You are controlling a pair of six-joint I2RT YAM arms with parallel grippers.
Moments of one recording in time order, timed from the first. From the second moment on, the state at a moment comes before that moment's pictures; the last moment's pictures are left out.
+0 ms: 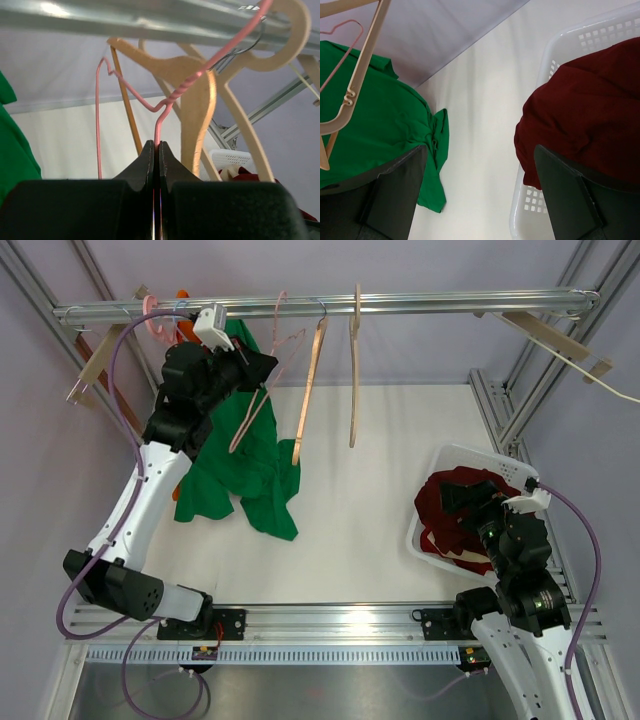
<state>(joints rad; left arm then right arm) -0.31 1.40 1.58 -0.20 0.25 -0.47 0.23 0.30 0.66 -0.53 0.13 0.74</state>
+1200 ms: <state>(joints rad) -0.22 1.29 1.60 -0.55 -0.23 -0.20 0.23 0.27 0.72 -0.48 -0.12 0.73</state>
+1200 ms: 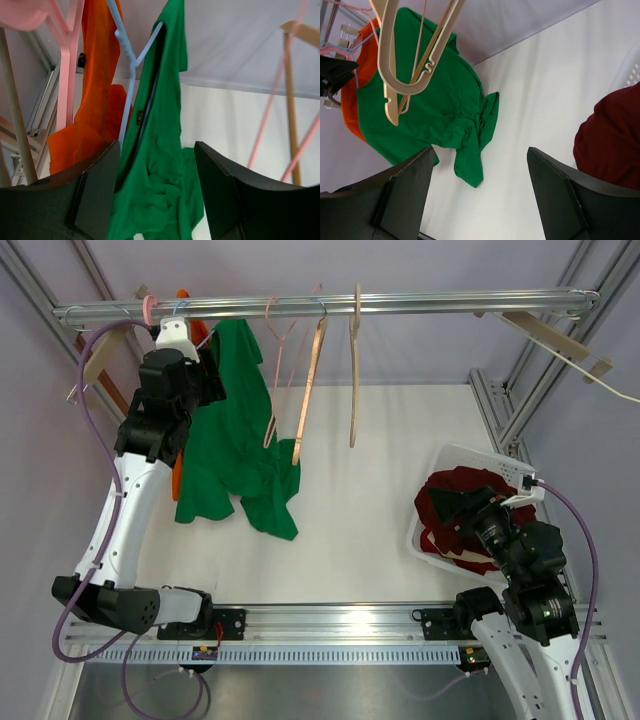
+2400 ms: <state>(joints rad) -0.21 1.28 1.59 -0.49 -0.13 -0.16 0.23 0.37 0.77 -0.42 -0.31 0.71</state>
